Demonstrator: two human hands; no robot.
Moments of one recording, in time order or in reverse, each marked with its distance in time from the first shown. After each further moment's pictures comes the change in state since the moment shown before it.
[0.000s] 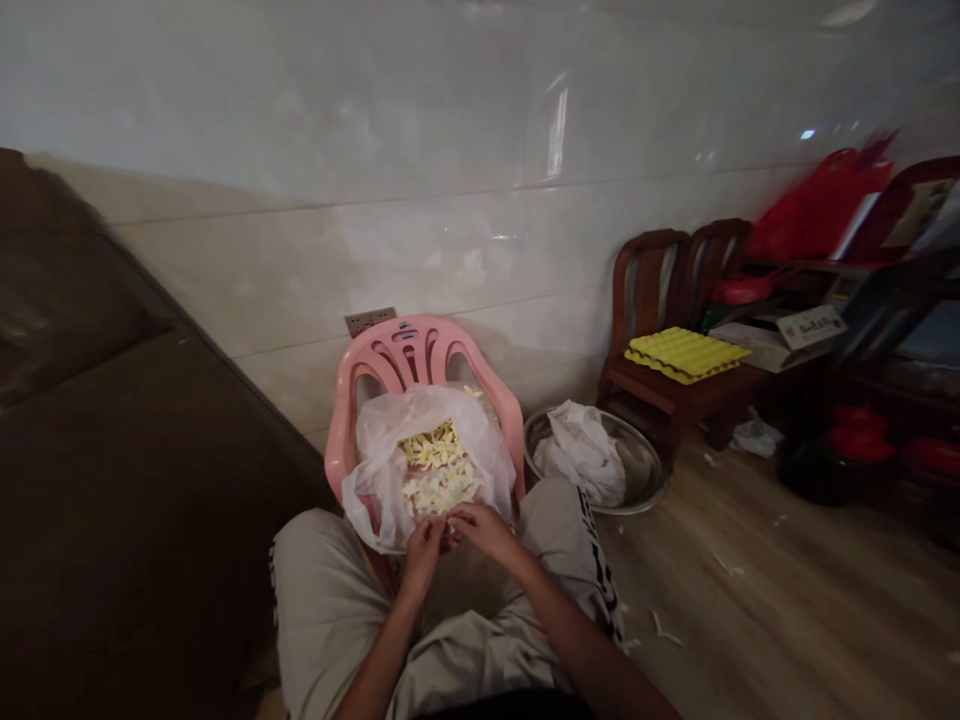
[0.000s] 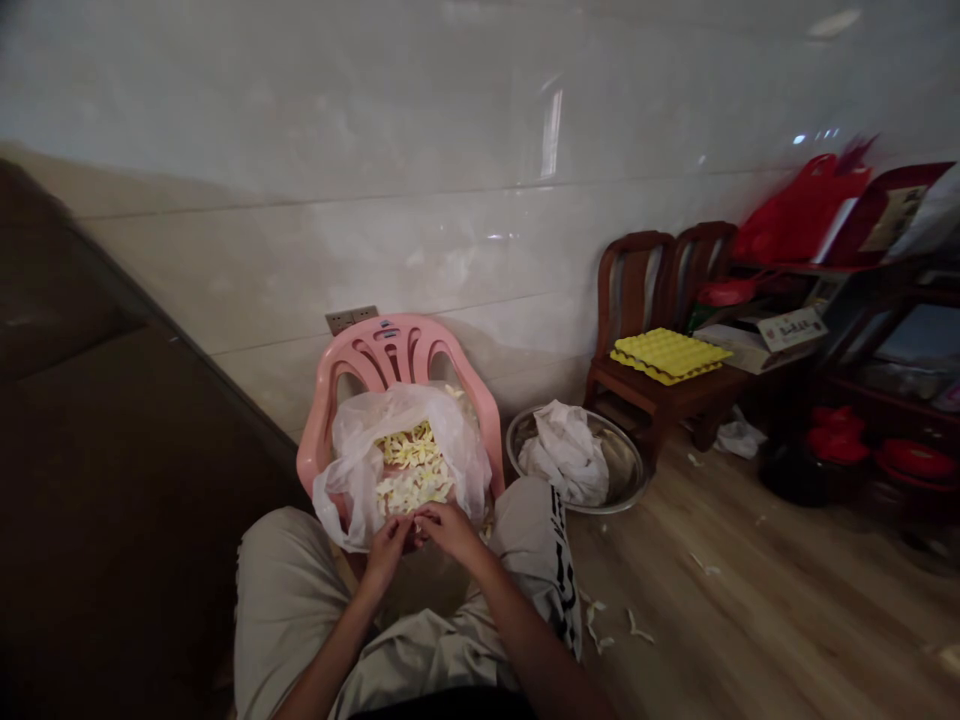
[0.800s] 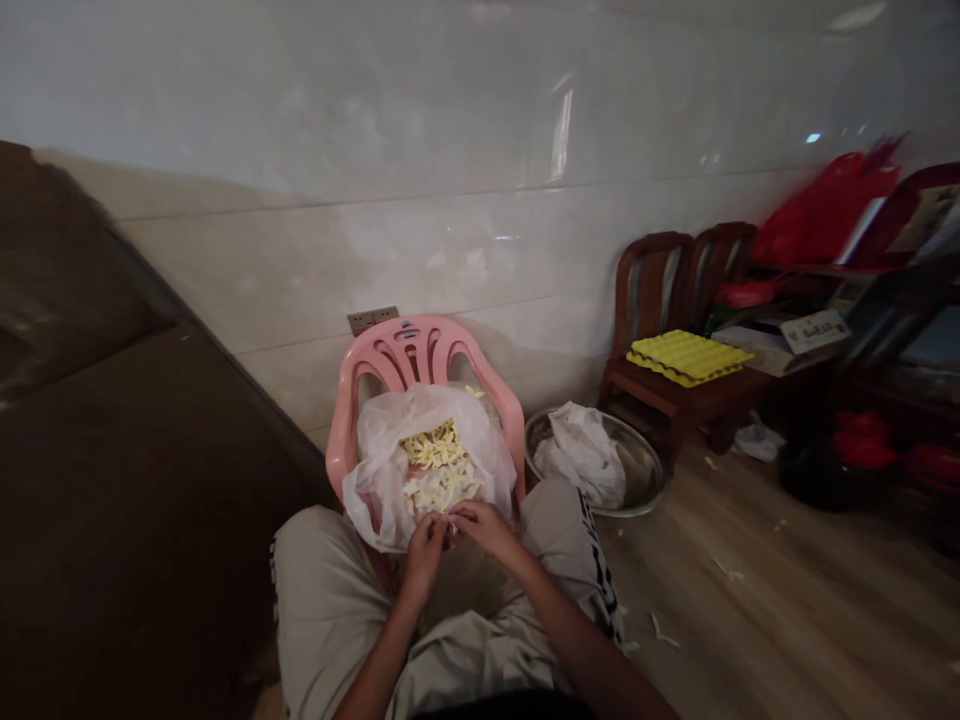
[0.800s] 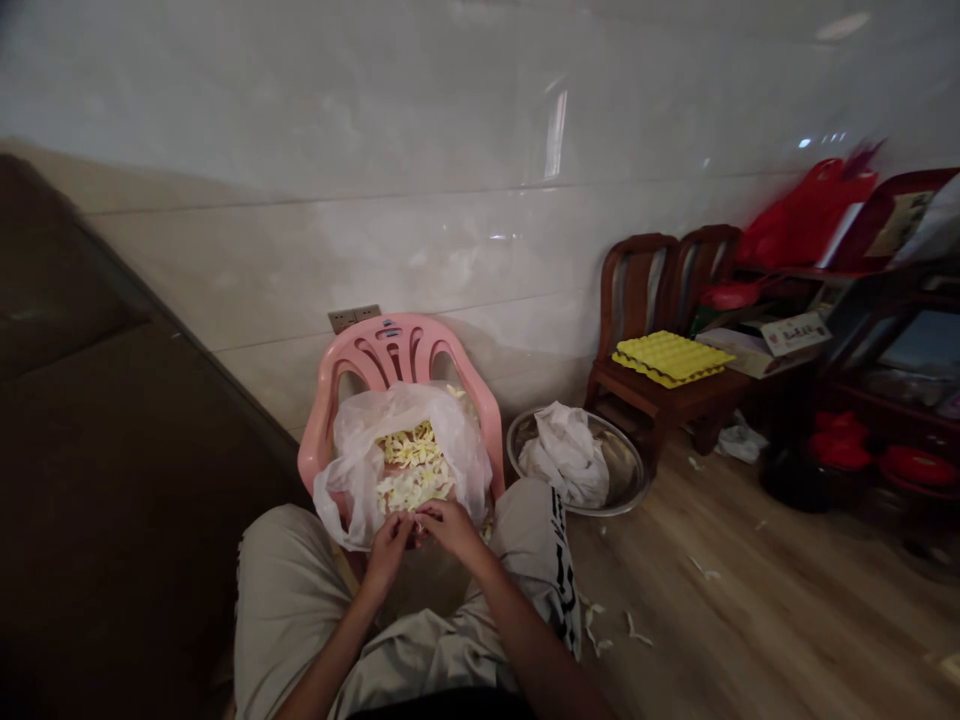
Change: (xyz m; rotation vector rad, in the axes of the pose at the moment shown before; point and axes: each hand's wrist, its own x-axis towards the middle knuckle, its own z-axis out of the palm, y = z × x) left_hand -0.008 0.010 0.005 0.122 -0.062 0.167; right_hand 0.001 -0.001 -0.001 0.056 0.023 0.107
